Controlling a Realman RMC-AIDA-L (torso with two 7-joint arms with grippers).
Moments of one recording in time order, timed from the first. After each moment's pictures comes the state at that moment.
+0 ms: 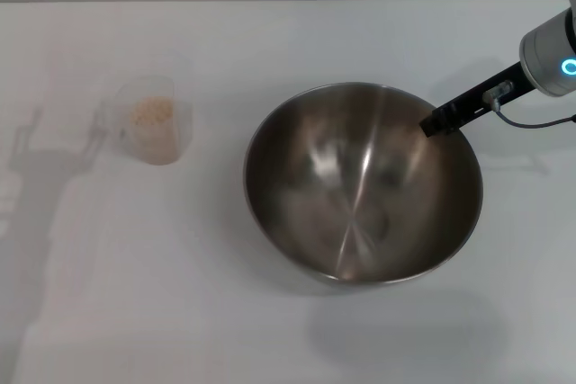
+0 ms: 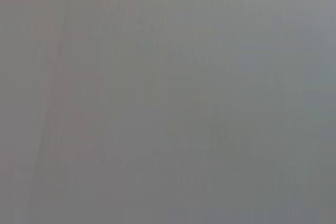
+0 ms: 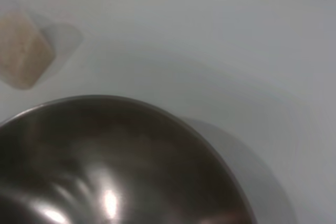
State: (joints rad) left arm -0.25 -2.07 -0.87 -0.27 2.33 1.64 -0.10; right arm 0.68 2.05 1.93 1.16 -2.56 1.44 -0.55
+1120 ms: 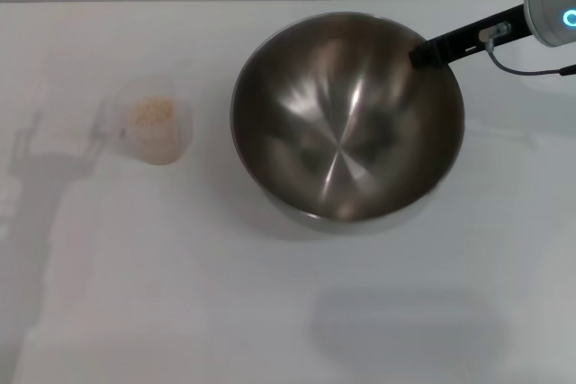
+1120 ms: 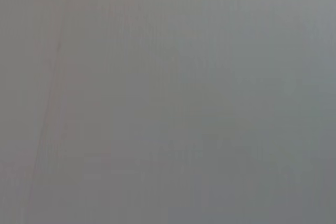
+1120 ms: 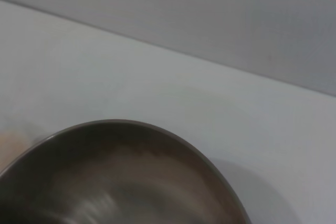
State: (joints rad) left arm -0.24 -2.07 -0.87 -0.27 2.33 1.65 -0.10; right arm 0.68 2.05 2.00 1.17 -2.47 1.29 -0.56
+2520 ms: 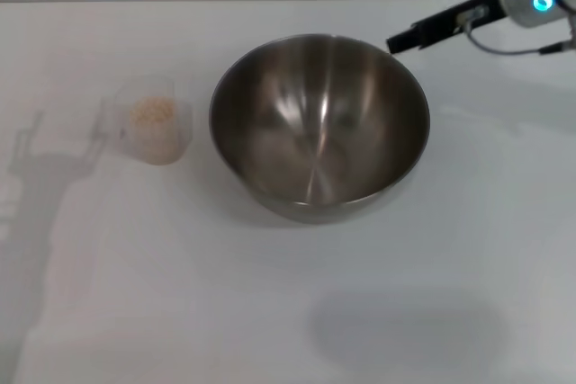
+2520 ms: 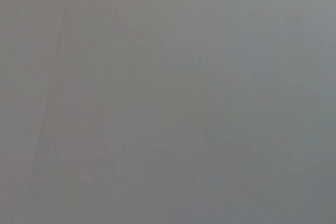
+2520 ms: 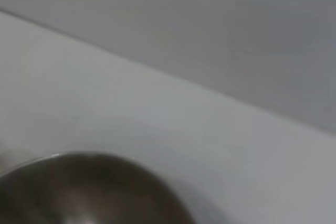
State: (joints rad) left arm -0.24 -2.07 -0.87 -0.27 2.33 1.66 -0.10; right arm 0.74 2.06 1.96 1.14 -2.57 1.20 -0.51
